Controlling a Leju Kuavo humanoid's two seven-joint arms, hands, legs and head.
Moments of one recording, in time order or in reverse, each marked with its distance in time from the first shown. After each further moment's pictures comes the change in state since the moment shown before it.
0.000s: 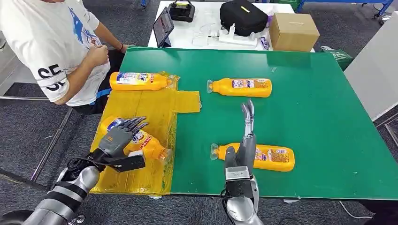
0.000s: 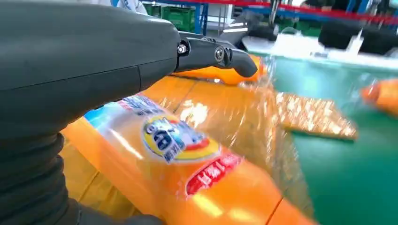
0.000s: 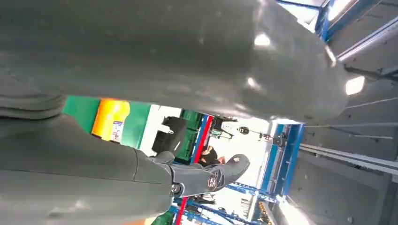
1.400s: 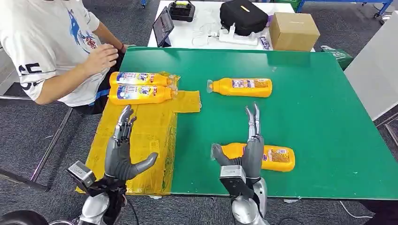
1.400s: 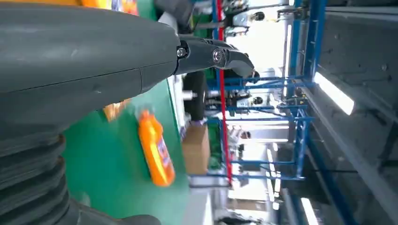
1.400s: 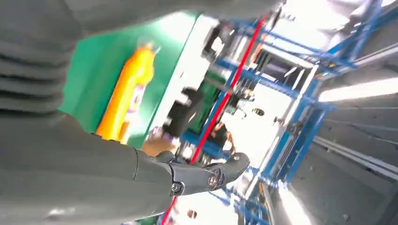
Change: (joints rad) left arm 0.350 -0.357 0.160 -0.431 0.842 -0.178 -0.199; right arm 0.032 -0.035 -0.075 -0.014 0.233 -0.058 0.102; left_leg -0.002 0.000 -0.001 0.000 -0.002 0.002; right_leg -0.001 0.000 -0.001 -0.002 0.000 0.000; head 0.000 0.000
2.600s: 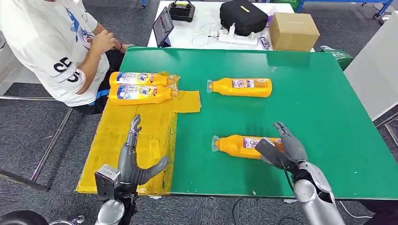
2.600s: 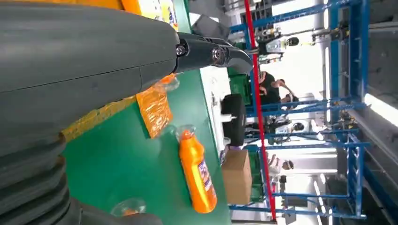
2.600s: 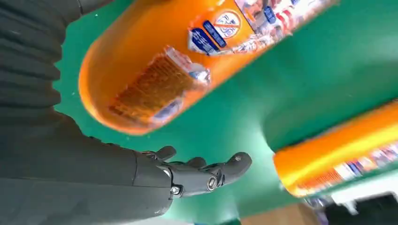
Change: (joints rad) left arm 0.024 -0.065 -0.003 0.096 -0.204 0.172 0.021; right arm -0.151 -0.420 -0.212 0.236 0.186 0.645 0.500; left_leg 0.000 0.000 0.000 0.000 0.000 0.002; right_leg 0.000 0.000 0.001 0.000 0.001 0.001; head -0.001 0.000
